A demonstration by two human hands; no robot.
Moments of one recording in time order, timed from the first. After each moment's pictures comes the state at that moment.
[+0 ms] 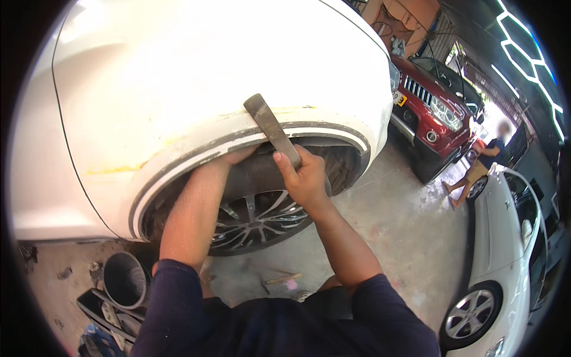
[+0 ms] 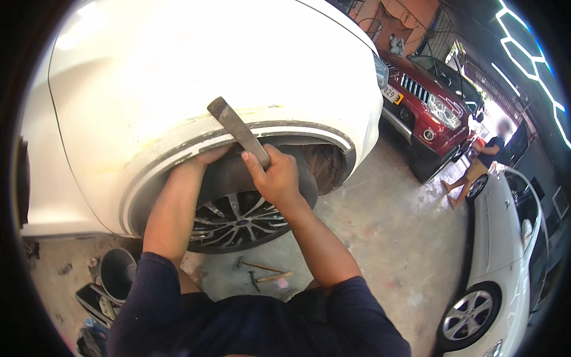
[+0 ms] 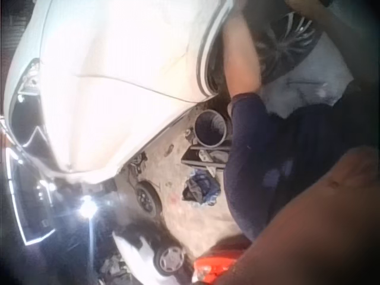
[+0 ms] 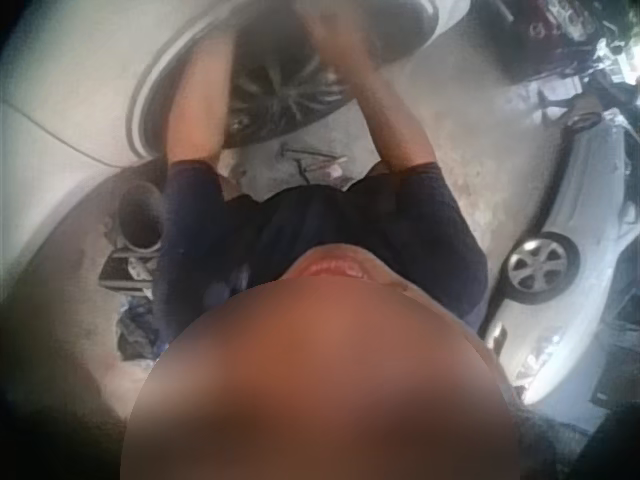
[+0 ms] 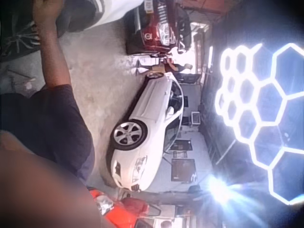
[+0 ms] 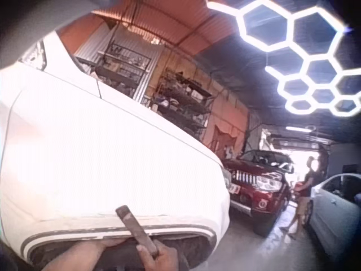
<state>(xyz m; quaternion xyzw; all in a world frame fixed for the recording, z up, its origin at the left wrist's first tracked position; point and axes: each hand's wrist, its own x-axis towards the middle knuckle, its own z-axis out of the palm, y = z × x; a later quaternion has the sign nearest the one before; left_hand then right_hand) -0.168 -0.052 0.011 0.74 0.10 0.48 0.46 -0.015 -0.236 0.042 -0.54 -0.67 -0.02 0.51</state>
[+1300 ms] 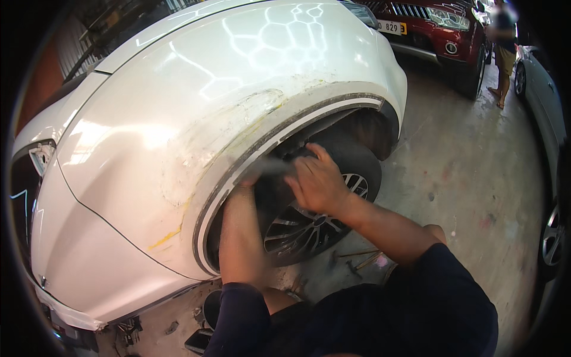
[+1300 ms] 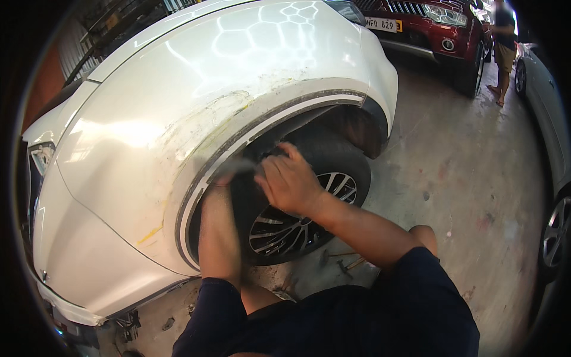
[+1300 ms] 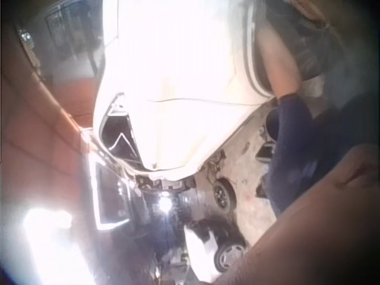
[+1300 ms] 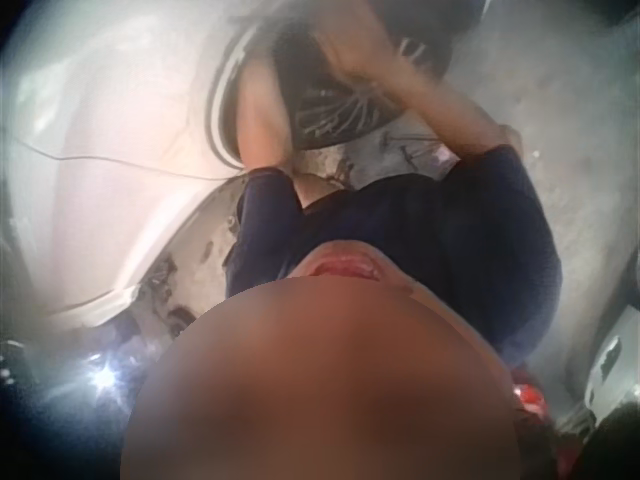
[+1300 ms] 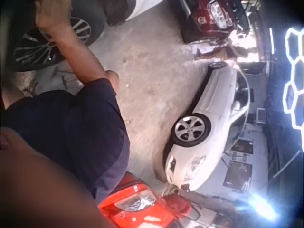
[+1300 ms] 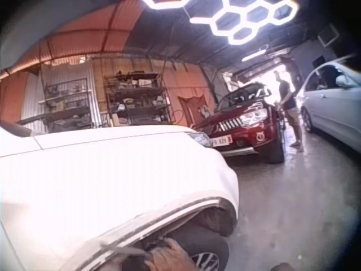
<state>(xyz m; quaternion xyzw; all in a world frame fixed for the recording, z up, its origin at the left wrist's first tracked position) -0.172 -0.003 -0.012 0.24 -0.27 0.27 0.89 -0.019 -0.237 0.005 -0.46 -0.69 -0.29 0.48</state>
